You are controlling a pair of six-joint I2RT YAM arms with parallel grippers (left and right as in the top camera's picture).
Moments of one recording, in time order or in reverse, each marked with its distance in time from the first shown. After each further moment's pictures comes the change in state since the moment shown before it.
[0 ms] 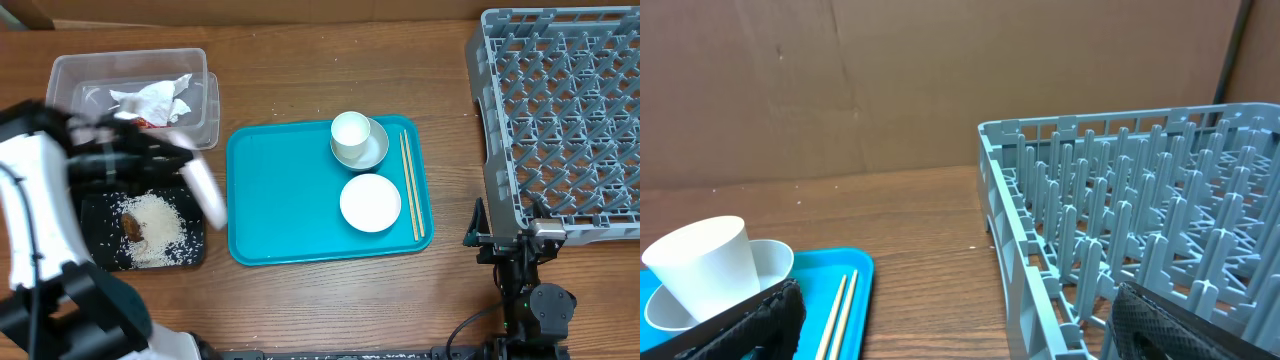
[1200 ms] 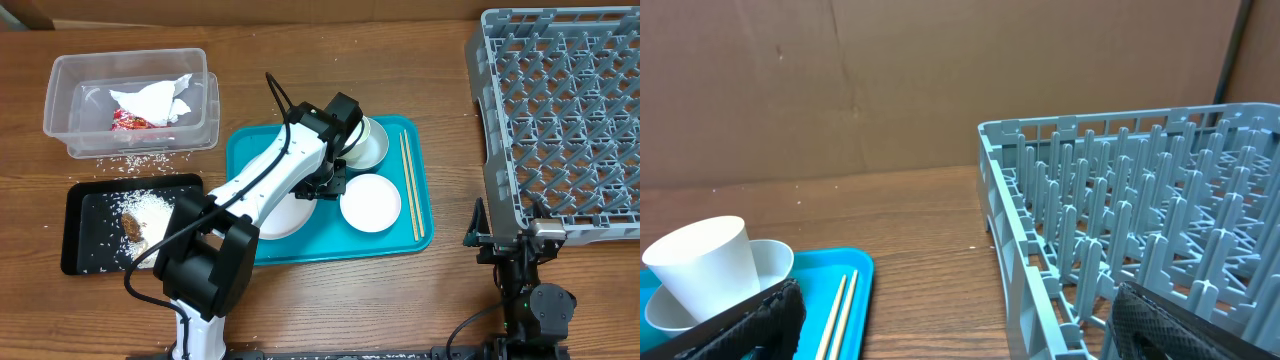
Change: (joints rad) left arm -0.995 0.311 -0.002 0.495 -1.061 -0.705; right arm 0.000 0.000 0.000 -0.001 0.000 0.000
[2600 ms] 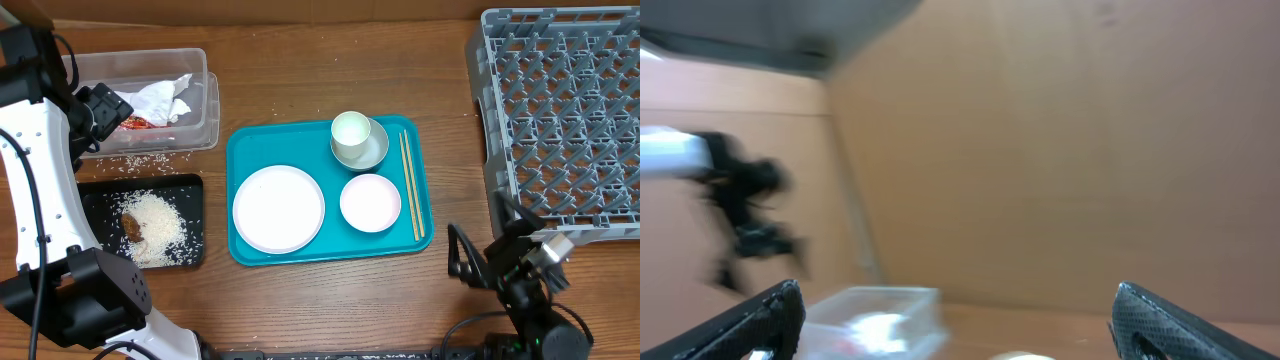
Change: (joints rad) left arm 0.933 -0.193 0.298 -0.170 -0.067 -0.003; right arm 0.000 -0.003 0.000 0.513 -0.530 0.476
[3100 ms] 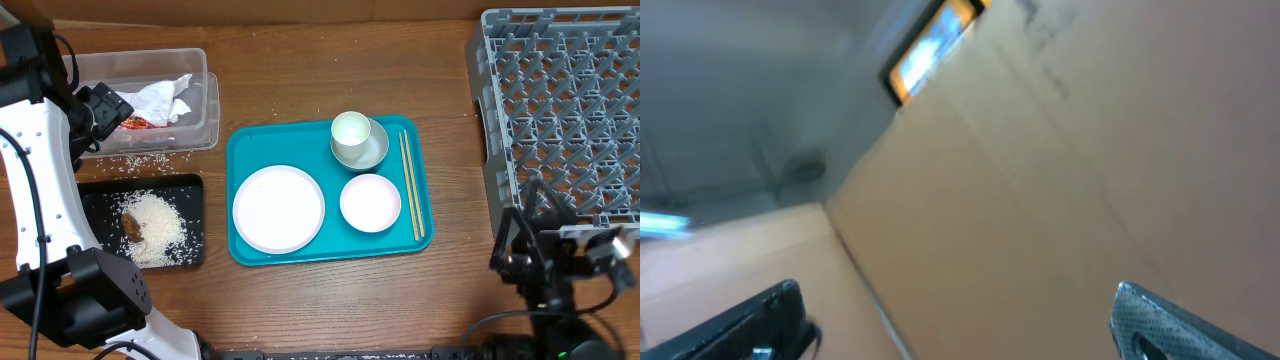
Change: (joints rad) left arm 0.000 0.000 0.000 0.000 -0.001 0.000; right arm 0.000 0.171 0.289 -0.066 0.189 0.309
